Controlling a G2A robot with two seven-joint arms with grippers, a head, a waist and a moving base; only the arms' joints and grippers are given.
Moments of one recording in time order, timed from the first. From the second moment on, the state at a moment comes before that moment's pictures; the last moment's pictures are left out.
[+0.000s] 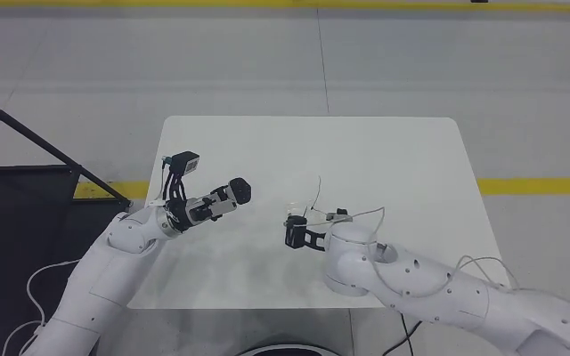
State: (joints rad) left arm 1.06 -0.96 -1.16 -1.37 -0.52 -0.92 -0.90; right arm -0.46 -1.07 0.25 -1.83 -1.29 -0.22 1.46
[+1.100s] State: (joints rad) left arm 1.06 -0.96 -1.16 -1.37 -0.52 -0.92 -0.90; right arm -0.54 -1.10 0.30 -1.84 -1.36 -0.39 1.43
